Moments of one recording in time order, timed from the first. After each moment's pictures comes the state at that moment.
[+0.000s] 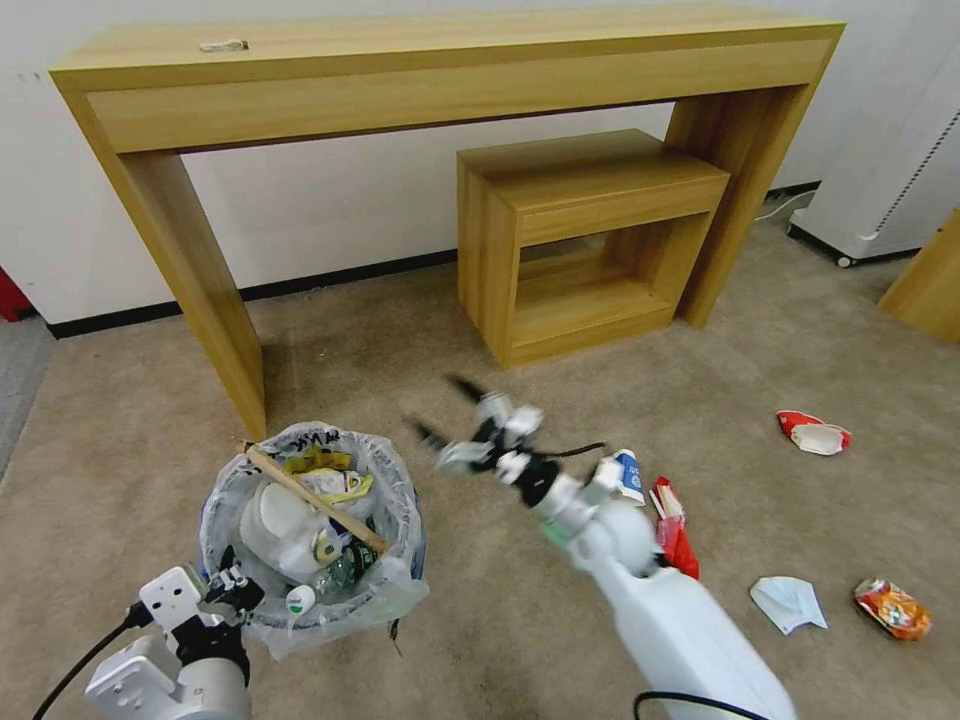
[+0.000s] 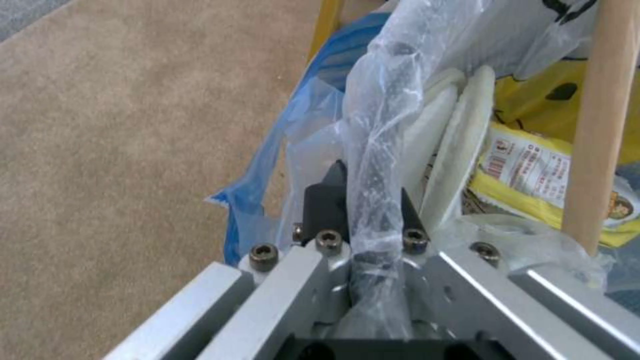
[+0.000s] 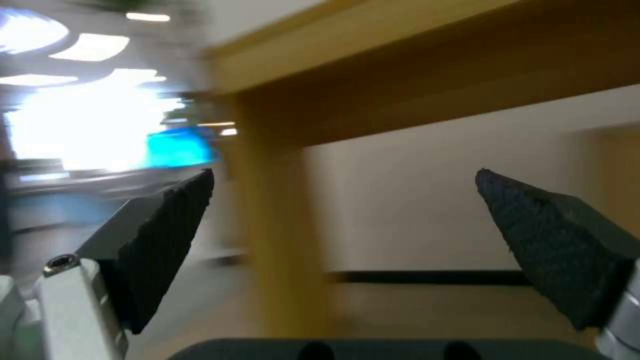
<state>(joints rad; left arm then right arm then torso) 1.87 -1.60 -0.57 -2.50 -0.45 0.39 -0.55 -1.06 1.29 0.25 1.78 0.55 0.20 -0.34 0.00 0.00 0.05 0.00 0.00</state>
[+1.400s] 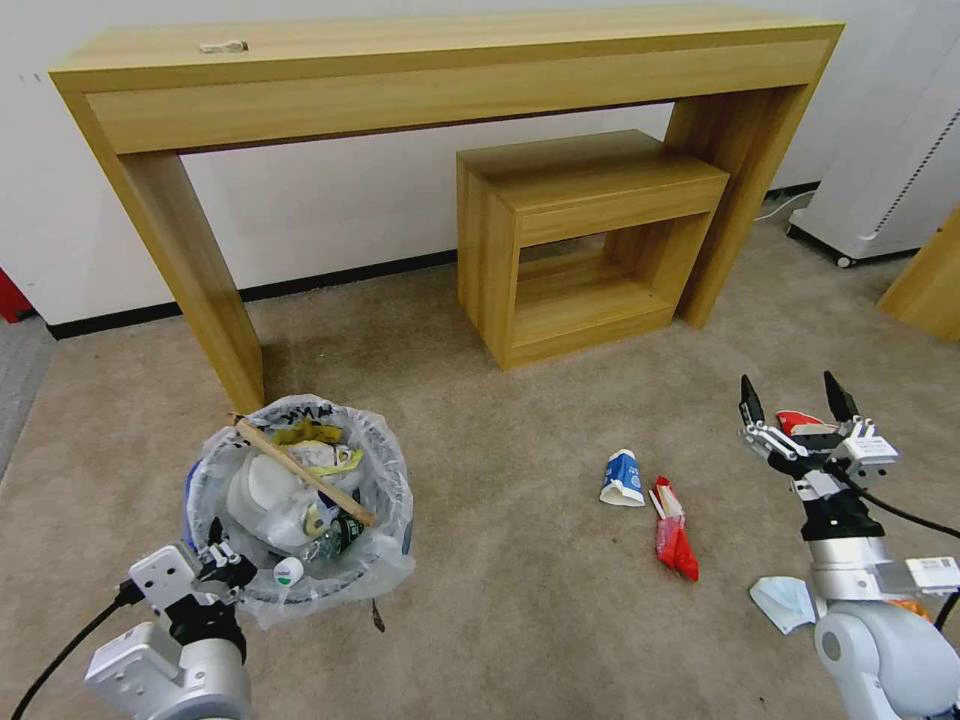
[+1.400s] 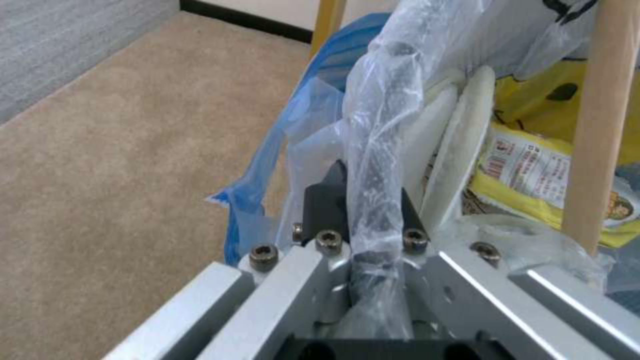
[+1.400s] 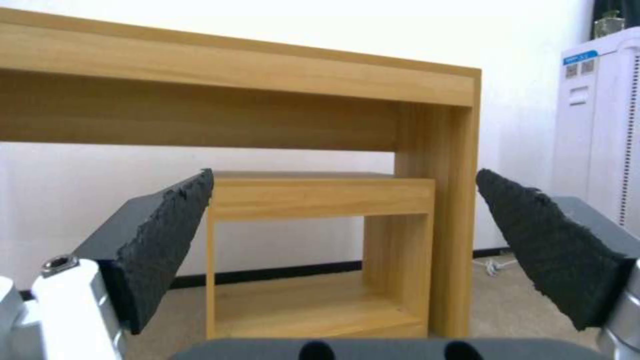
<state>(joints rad) 1.81 -1.61 -0.56 -2.47 -0.32 0.31 -0.50 -1.50 1.27 0.84 2.01 0.45 0.32 -0.19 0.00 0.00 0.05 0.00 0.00</state>
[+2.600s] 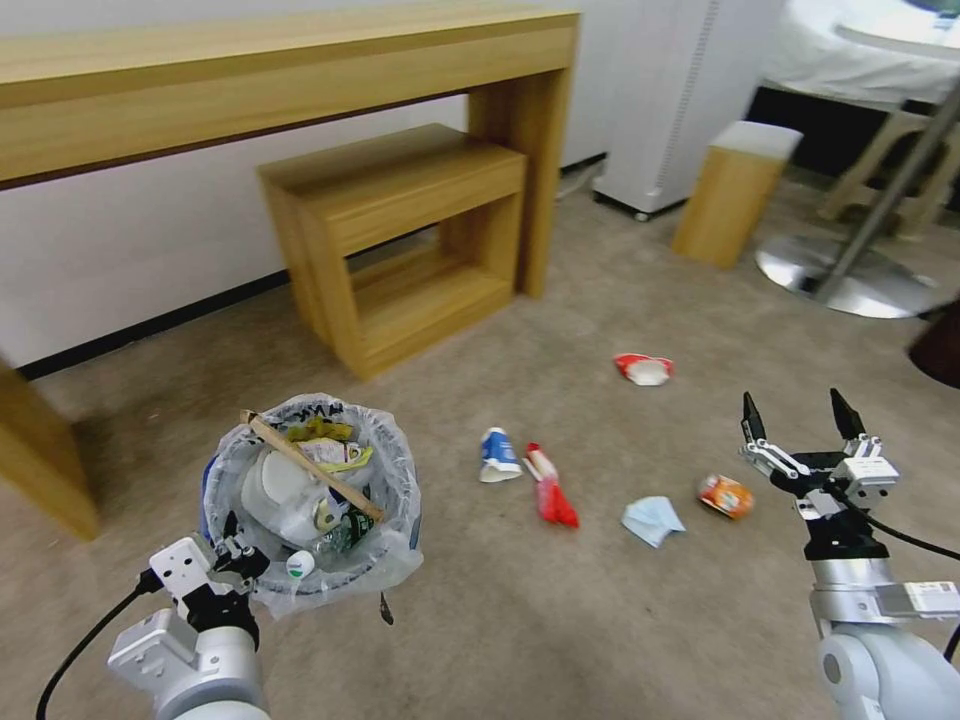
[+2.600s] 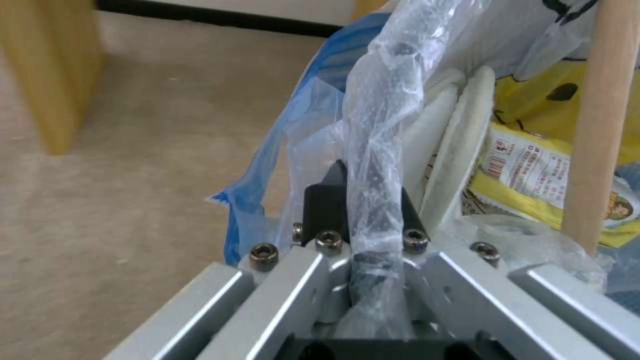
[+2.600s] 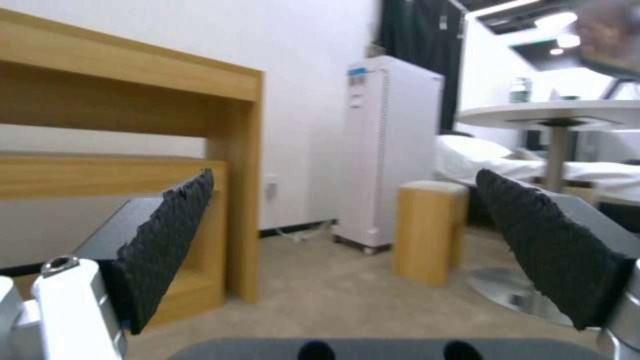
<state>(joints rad) 1.77 -1.59 -0.56 -2.43 -0.35 0.31 -0.50 -1.53 1.30 0.85 2.02 0.39 0.33 -0.19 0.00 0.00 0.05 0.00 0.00</state>
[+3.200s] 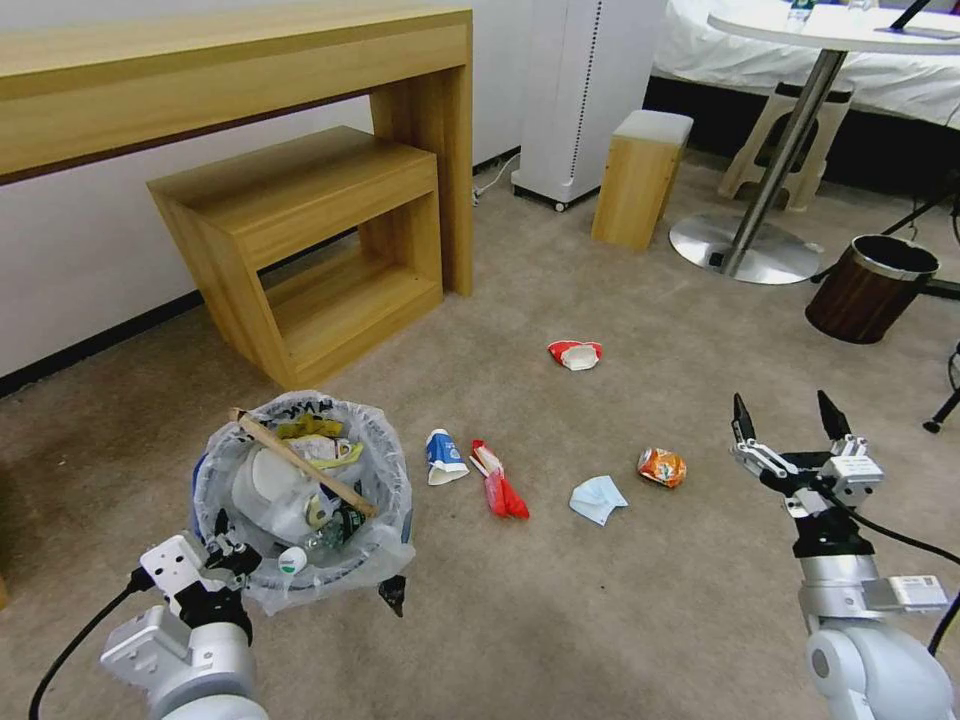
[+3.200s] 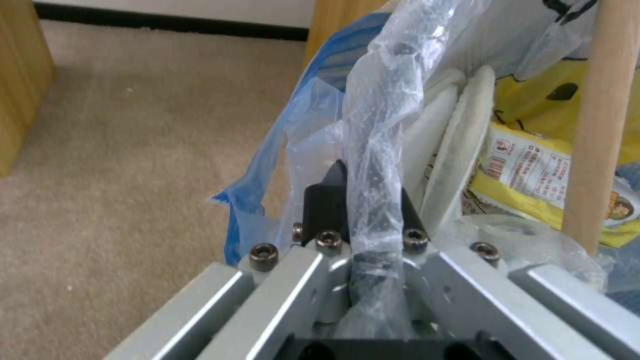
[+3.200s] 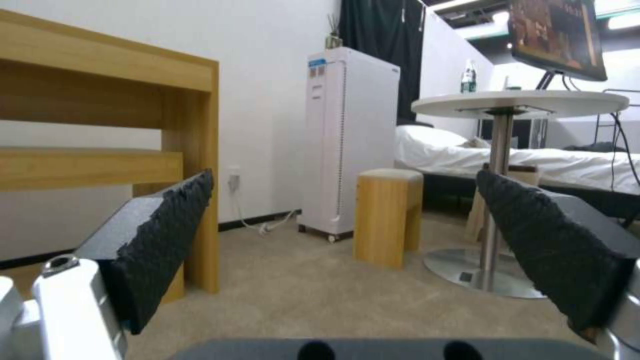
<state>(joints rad) 1.75 -1.59 -0.59 -2.43 -0.36 0.31 -0.51 -1.52 1.31 0.83 2.01 0.39 0.32 -0.19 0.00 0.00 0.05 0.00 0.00</state>
